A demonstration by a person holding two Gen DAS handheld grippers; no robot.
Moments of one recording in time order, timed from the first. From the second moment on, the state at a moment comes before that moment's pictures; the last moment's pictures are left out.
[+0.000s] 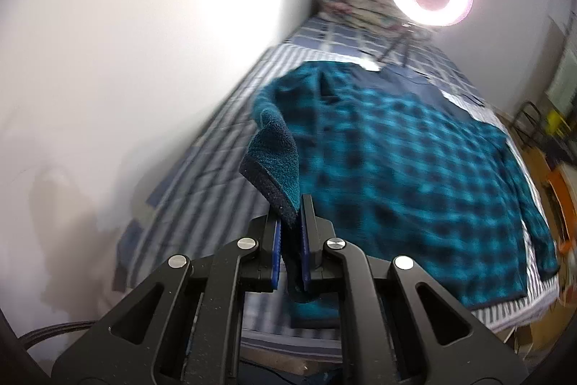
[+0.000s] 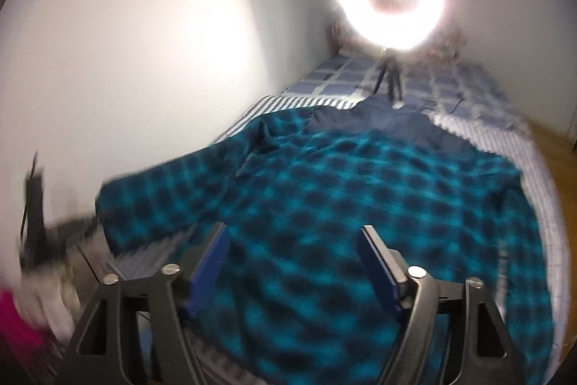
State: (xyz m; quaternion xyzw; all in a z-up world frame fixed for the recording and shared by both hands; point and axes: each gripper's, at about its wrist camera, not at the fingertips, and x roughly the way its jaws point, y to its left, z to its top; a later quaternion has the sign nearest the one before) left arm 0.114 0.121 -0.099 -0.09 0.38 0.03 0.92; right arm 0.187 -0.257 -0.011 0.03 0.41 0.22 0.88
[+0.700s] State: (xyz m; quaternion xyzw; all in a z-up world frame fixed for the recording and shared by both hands) left arm 0.114 0.083 -0.105 -0.08 0.38 -0.06 0.92; right arm 0.423 0.001 -0.114 0.05 0.56 0.31 0.77
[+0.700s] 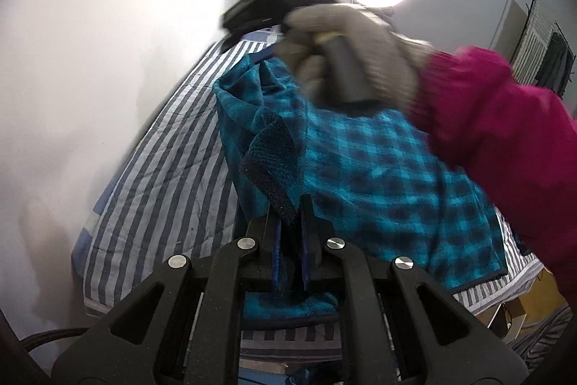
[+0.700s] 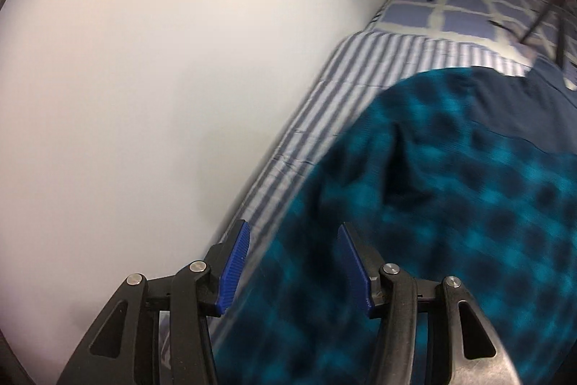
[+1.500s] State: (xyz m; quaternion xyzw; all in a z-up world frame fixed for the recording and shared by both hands) left arm 0.106 0.092 -0.112 -0.08 0.40 -0.06 0.91; right arm 0.454 0.035 -0.150 0.06 0.58 0.28 0.76
